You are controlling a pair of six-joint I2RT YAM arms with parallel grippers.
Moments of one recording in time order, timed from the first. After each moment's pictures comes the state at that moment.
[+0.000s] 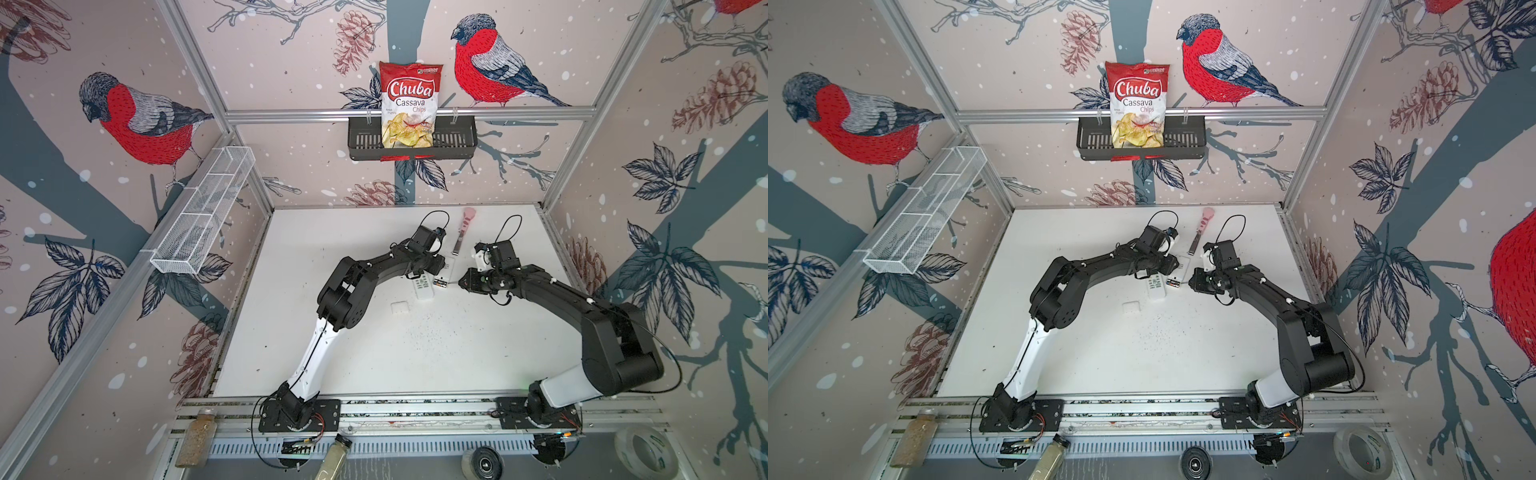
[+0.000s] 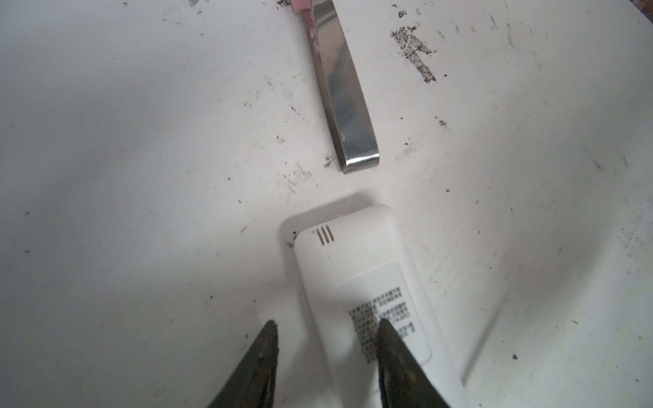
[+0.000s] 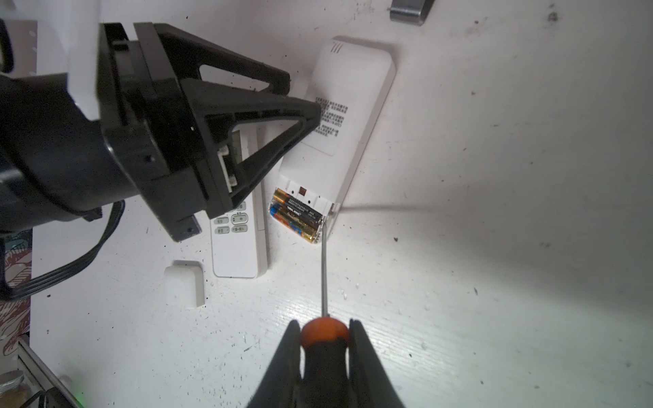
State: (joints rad) left arm -0.69 2.35 1.77 -0.23 0.18 -0.10; right arm 0.33 1.51 0.89 -0.36 -0.35 0.34
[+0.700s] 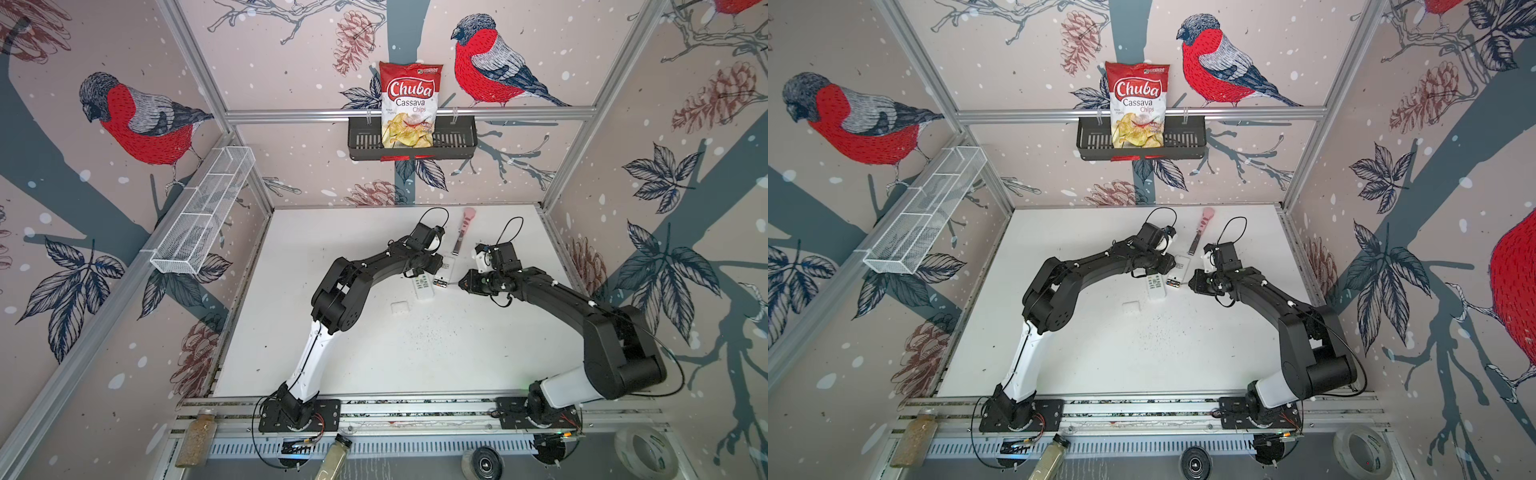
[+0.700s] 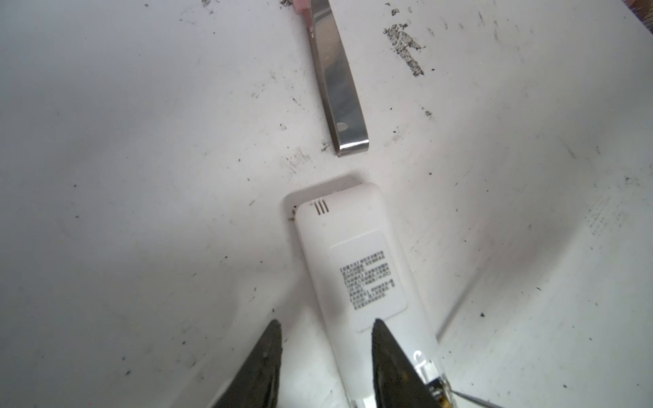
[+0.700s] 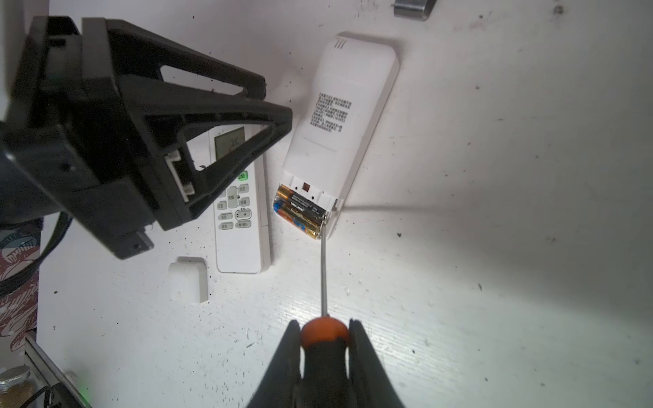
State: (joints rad) left arm -0.69 2.28 1.75 -0.31 0.19 -0.10; right arm 0.33 1.49 0.86 -0.34 -0.35 0.35
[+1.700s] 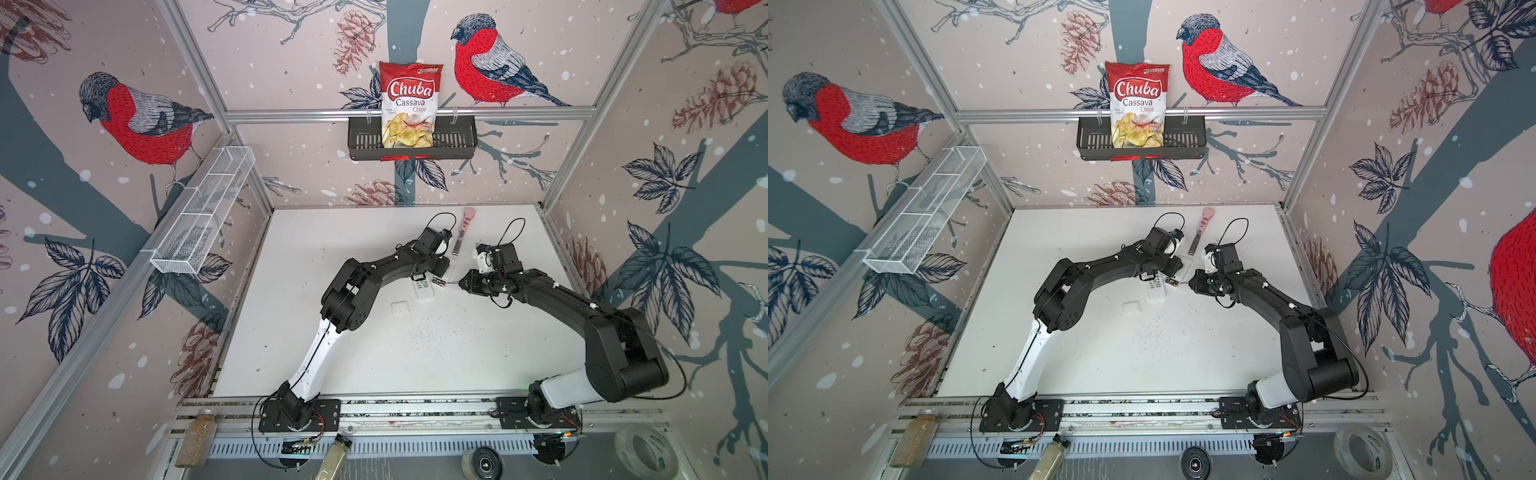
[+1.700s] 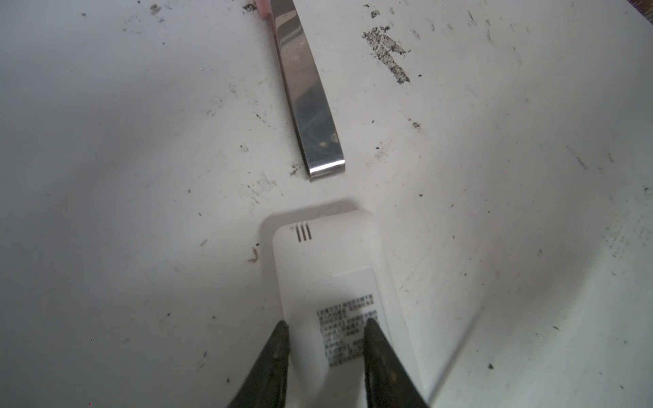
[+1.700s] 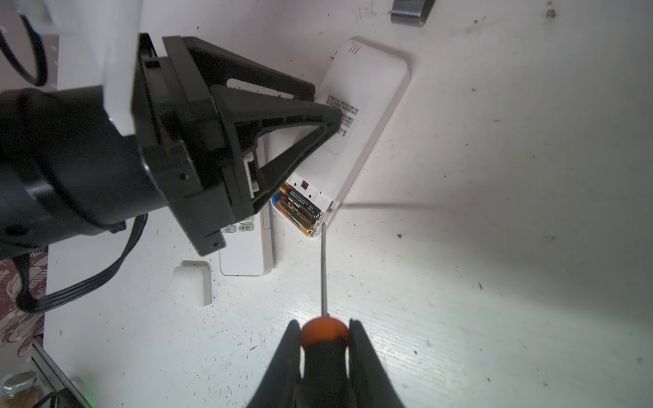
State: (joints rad) left arm -0.72 2.37 1.80 -0.26 0.17 -0.10; right arm 0.32 1.48 0.84 -0.31 -0.36 0.37
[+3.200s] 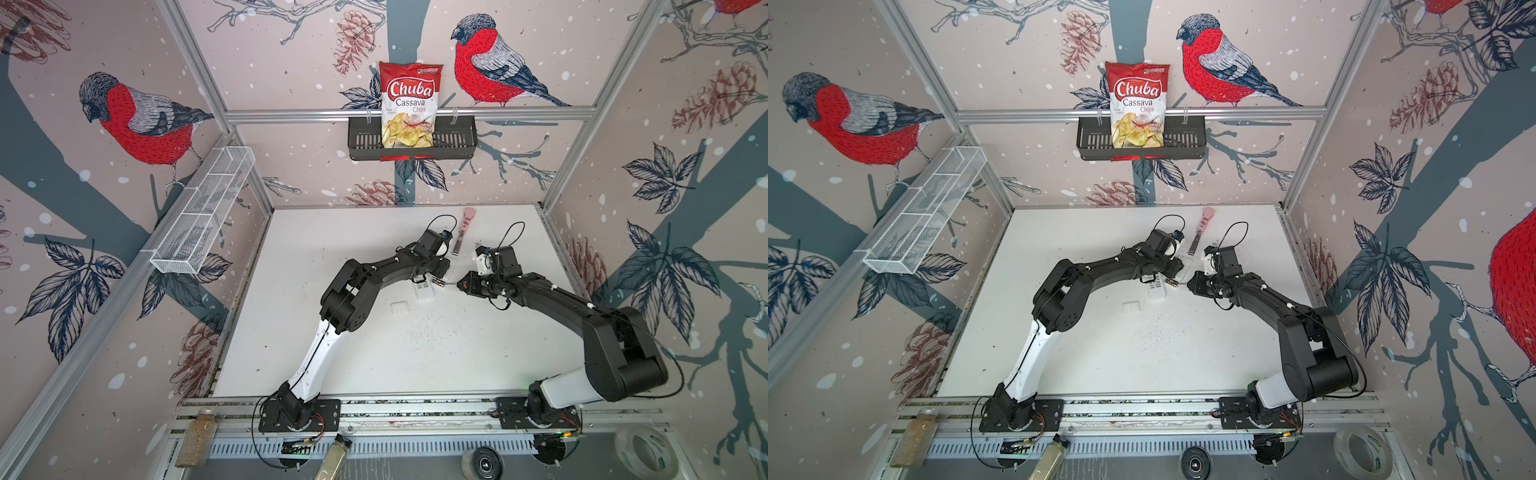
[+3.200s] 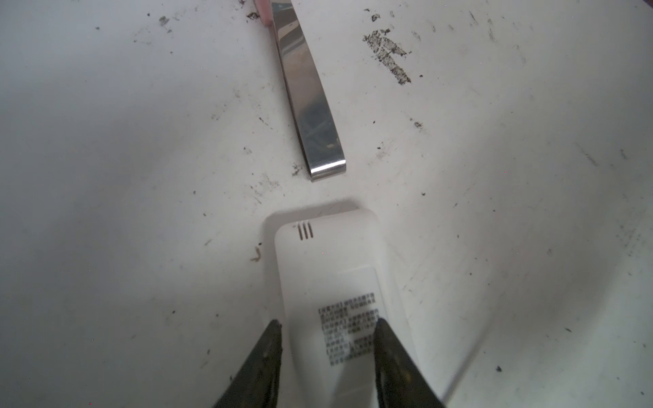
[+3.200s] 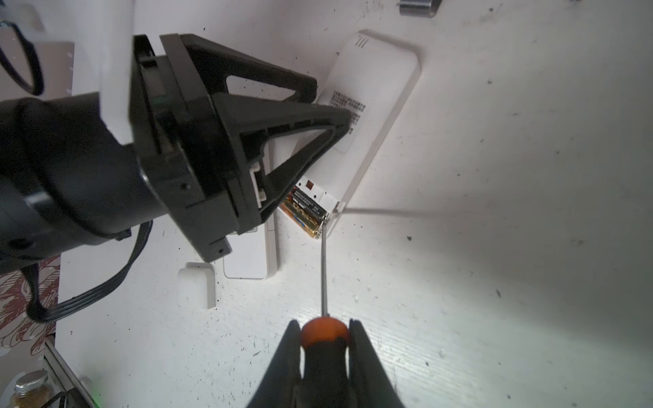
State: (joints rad) left arm -0.73 2.36 1.75 -0.21 0.13 -0.08; right arm 0.33 1.49 0.80 -0.24 -0.38 0.39
